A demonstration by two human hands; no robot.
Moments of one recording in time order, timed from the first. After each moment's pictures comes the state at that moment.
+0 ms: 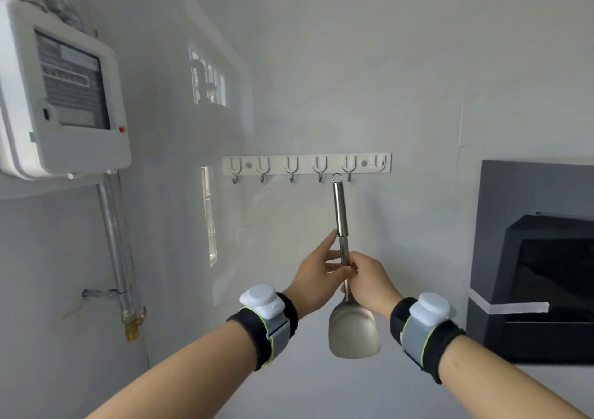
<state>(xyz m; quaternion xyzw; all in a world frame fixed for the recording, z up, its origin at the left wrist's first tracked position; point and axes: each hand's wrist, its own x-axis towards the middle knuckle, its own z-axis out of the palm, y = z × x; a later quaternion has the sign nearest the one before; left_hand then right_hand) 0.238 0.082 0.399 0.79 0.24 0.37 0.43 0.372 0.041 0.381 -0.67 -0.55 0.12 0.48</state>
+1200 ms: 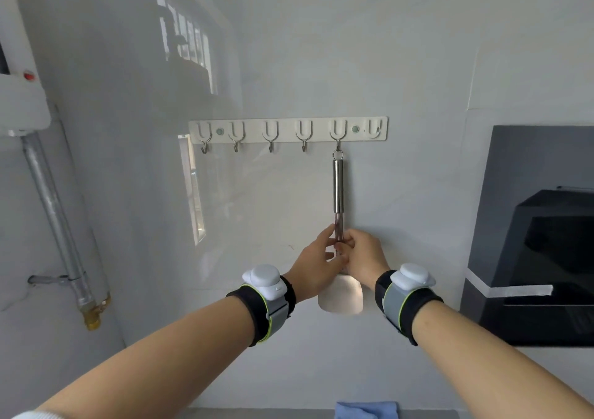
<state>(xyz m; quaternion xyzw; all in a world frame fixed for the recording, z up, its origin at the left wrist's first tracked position) 0.291 0.124 0.363 0.82 0.30 0.30 0.38 0.430 0.104 0.350 -0.67 -0.49 0.14 0.54</state>
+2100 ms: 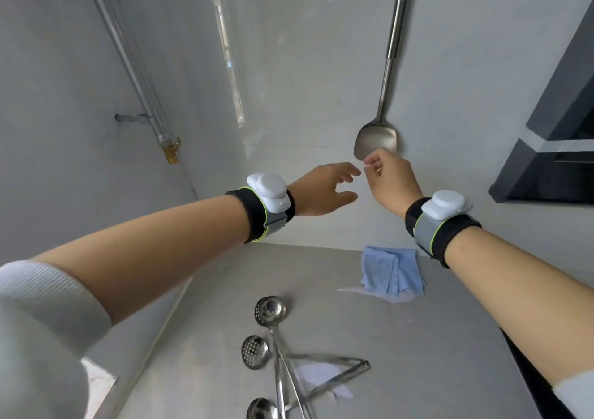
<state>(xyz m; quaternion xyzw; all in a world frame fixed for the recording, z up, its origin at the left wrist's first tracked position) 0.172 0.052 0.286 0.91 0.32 0.15 0.21 0.363 0.026 0.249 -0.70 -0.57 0.04 0.43</state>
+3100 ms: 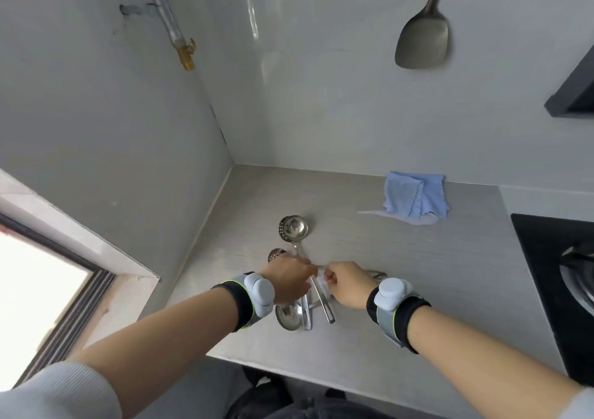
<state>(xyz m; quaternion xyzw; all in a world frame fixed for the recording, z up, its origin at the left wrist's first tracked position) 0.018 -0.093 0.046 0.91 0.35 -0.19 0.11 0.192 -0.142 0.003 -0.68 -0.63 0.36 0.08</state>
